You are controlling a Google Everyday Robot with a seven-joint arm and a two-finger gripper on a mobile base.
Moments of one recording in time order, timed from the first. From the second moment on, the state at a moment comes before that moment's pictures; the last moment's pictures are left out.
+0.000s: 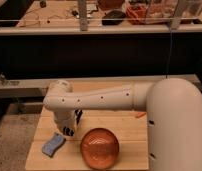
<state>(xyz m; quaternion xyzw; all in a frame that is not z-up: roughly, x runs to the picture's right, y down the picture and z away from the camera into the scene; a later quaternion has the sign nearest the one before) -0.159 0.202 0.733 -0.26 -0.27 -0.63 0.68</state>
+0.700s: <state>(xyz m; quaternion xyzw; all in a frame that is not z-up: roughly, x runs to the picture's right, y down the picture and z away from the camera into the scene) -0.187 0.212 0.729 -0.25 -0.28 -0.66 0.65</state>
